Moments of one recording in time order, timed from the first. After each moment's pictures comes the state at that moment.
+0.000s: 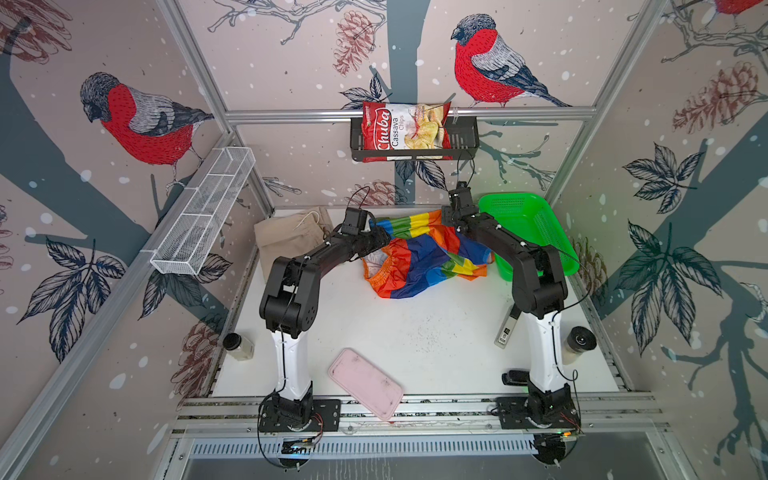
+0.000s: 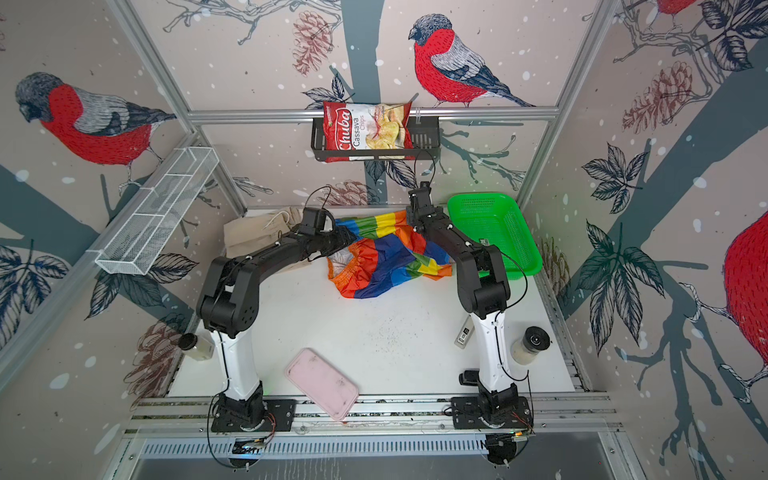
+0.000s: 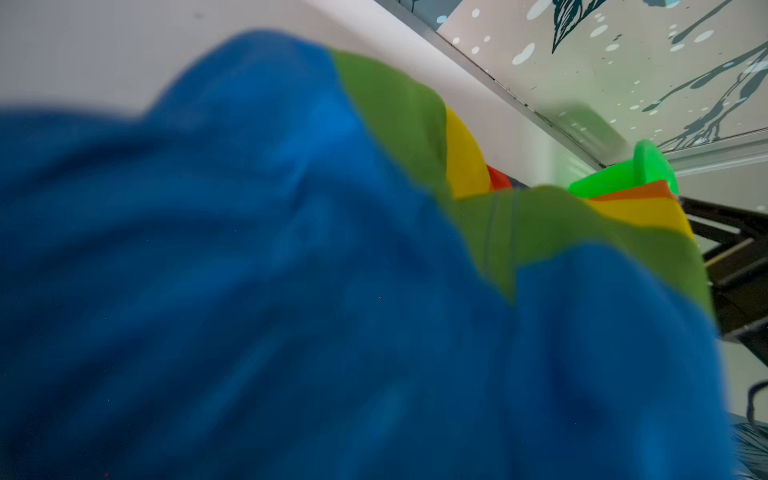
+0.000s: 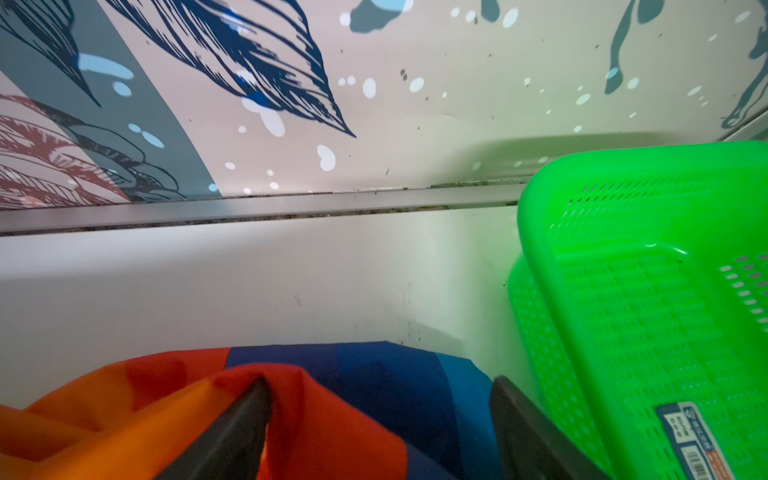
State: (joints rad) left arm -0.30 2.05 1.46 -0.17 0.33 -0.66; right arm 0.39 2.23 1.83 -0.27 0.36 0.19
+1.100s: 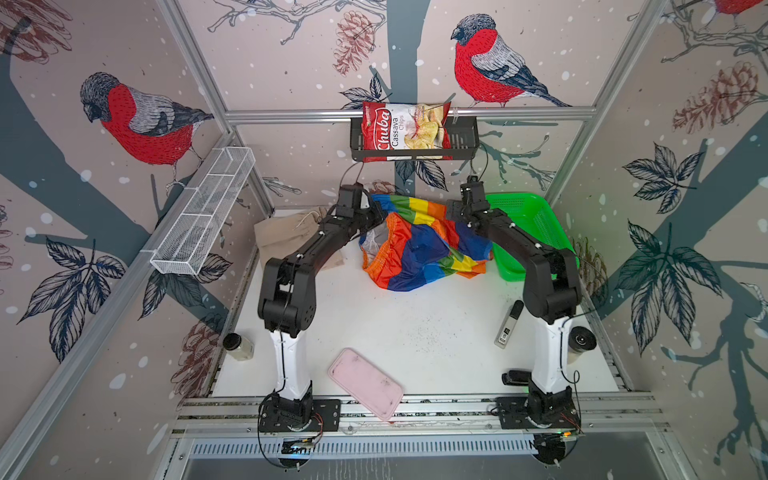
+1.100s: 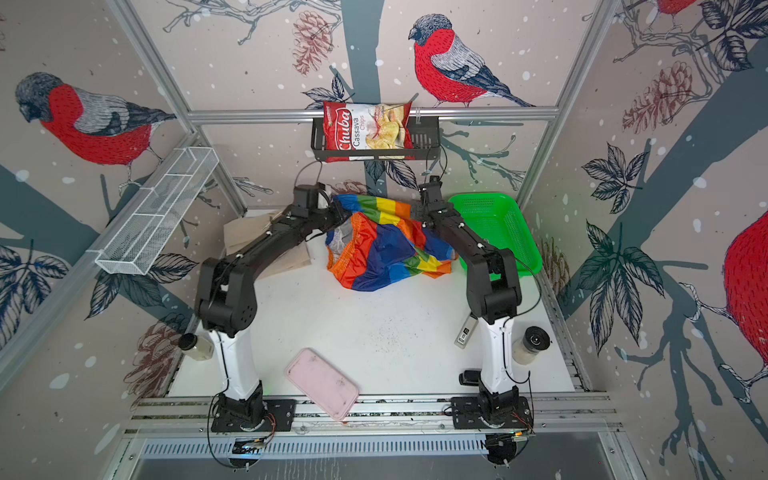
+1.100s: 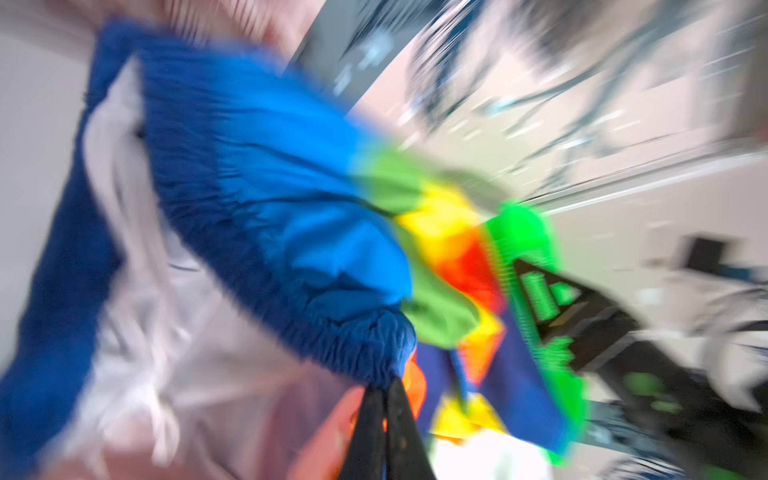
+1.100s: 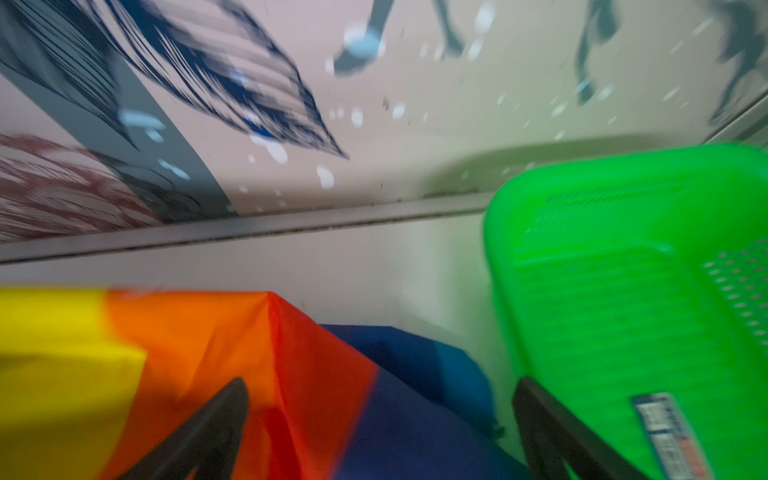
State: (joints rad) left arm -0.26 1.92 1.62 -0.18 0.44 -0.70; right arm 0.34 2.04 1.72 -0.28 0.28 0.24
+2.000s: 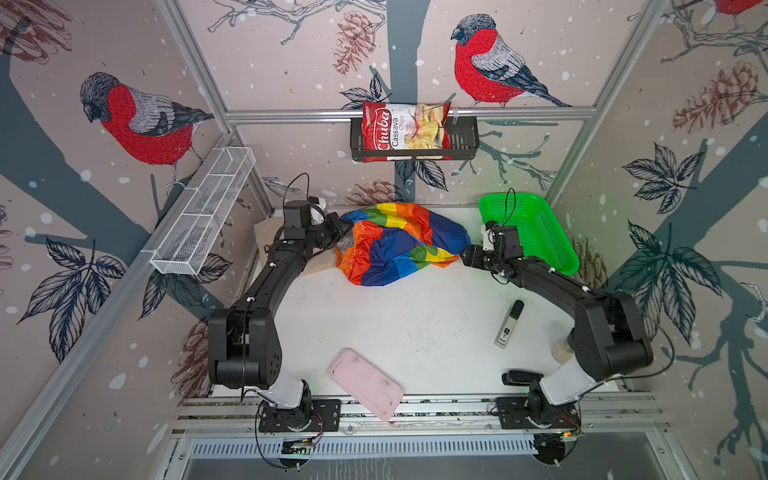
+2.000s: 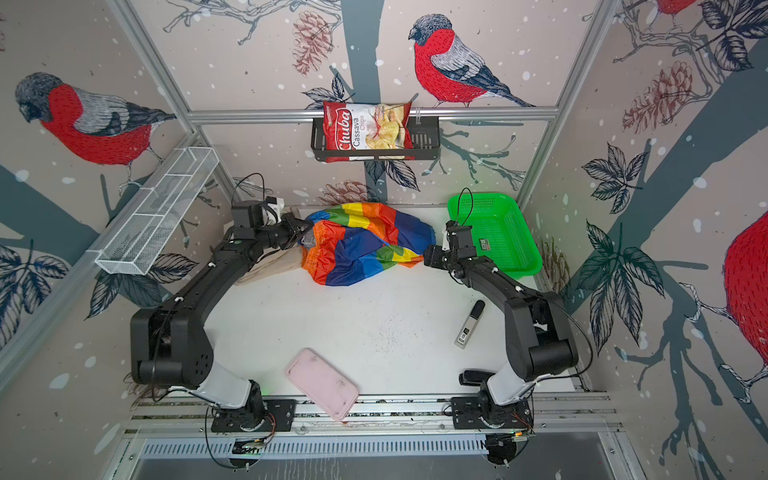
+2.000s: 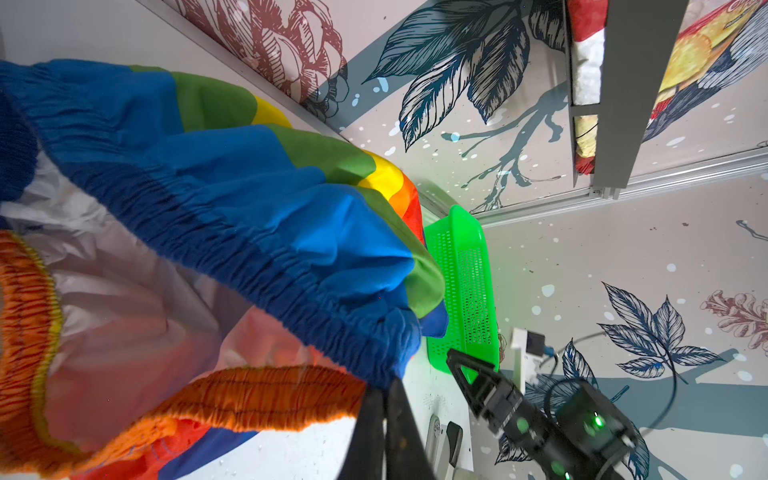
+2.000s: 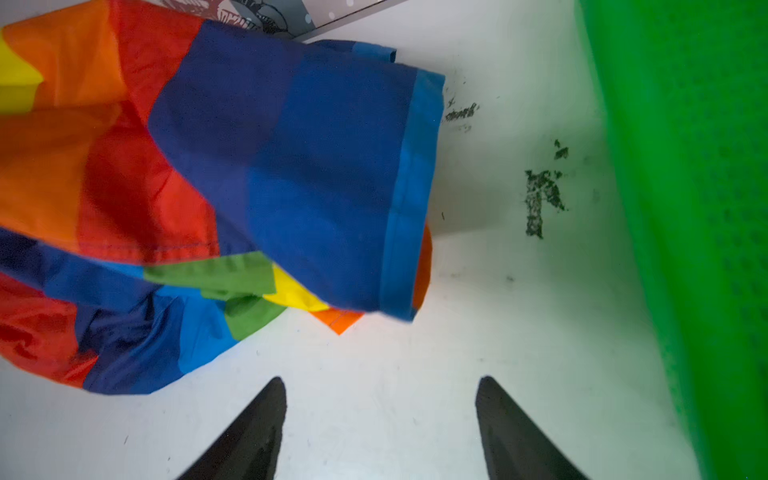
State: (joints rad) left arm -0.04 1.56 1.21 -0.16 0.65 -0.78; right arm 0.26 1.64 1.01 -0.12 -0.19 0.34
